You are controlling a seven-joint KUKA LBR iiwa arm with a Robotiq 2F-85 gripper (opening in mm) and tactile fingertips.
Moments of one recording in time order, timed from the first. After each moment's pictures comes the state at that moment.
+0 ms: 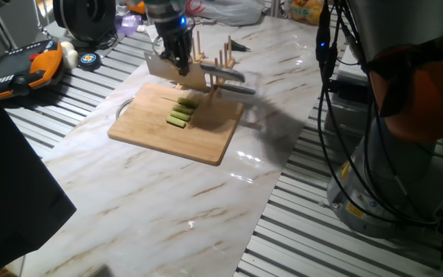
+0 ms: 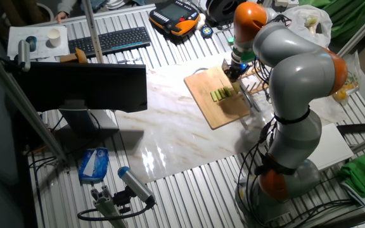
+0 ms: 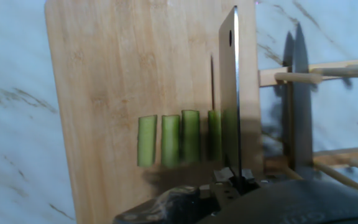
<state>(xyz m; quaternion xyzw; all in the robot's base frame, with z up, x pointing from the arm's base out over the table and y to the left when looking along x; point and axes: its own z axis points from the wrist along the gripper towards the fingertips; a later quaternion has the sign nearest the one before) 0.543 -0.080 0.174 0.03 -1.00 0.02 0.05</state>
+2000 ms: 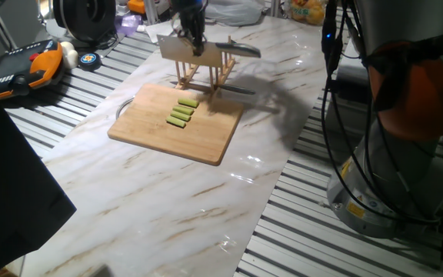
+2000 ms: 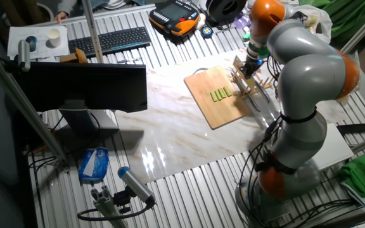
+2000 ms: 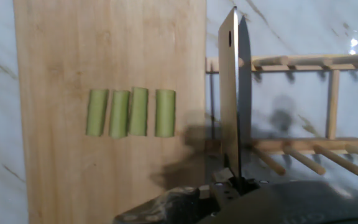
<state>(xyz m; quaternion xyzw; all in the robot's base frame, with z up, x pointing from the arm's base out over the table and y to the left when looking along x) 0.527 -0.148 0.196 0.07 -1.00 0.02 0.05</state>
